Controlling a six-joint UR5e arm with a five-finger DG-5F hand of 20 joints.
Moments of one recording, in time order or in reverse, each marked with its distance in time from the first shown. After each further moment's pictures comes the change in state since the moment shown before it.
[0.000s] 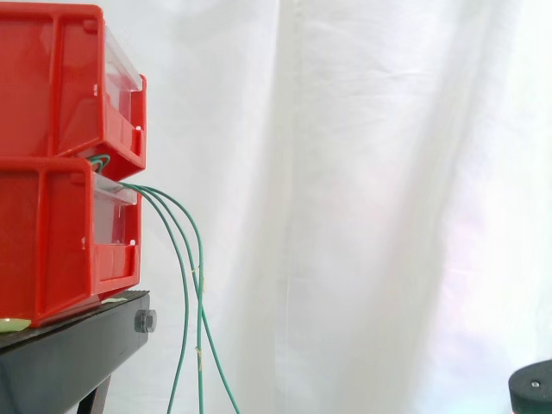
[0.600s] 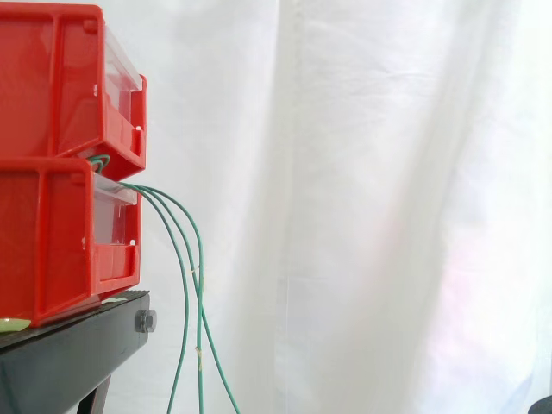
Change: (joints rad) arm 0.000 0.000 -0.049 0.008 0.000 0.041
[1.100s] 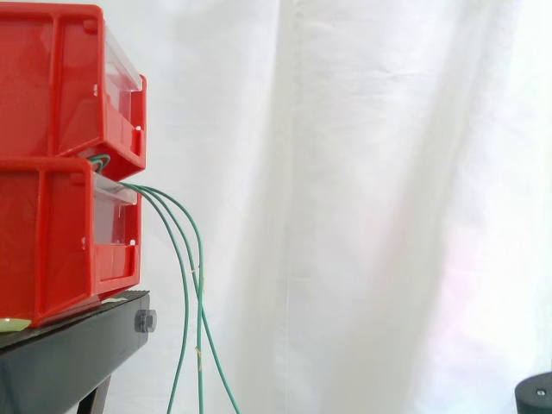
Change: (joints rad) arm 0.001 0.000 0.021 0.012 0.000 0.027
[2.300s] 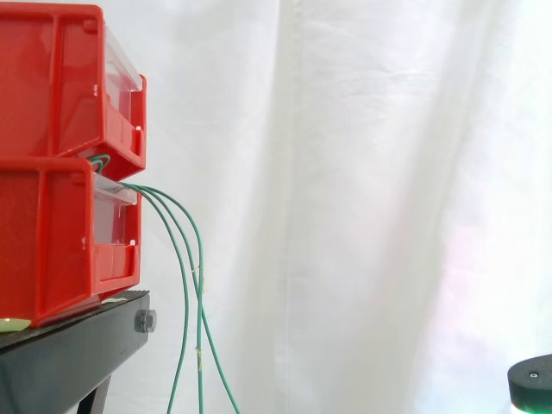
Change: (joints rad) arm 0.000 0.001 0.016 -0.014 -0.002 0.012
